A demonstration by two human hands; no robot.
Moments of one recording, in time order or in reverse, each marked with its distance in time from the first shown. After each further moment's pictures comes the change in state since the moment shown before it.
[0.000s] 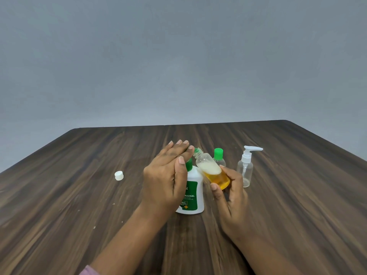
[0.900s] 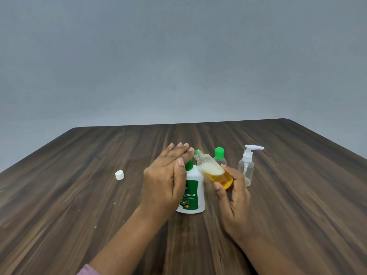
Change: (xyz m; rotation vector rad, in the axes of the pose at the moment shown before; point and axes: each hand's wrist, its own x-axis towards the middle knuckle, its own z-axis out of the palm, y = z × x) left_hand -0.003 -0.005 -0.002 -0.019 -0.043 -0.004; right_hand -0.001 0.004 0.000 -0.022 0.008 -0.022
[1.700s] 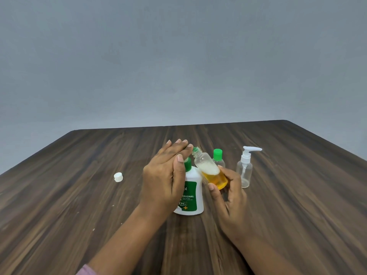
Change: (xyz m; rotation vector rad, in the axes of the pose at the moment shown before) left_hand 0.006 0.004 0.002 -0.003 0.022 -0.029; right_hand 0.001 -0.004 0.000 0.010 -0.007 0.025
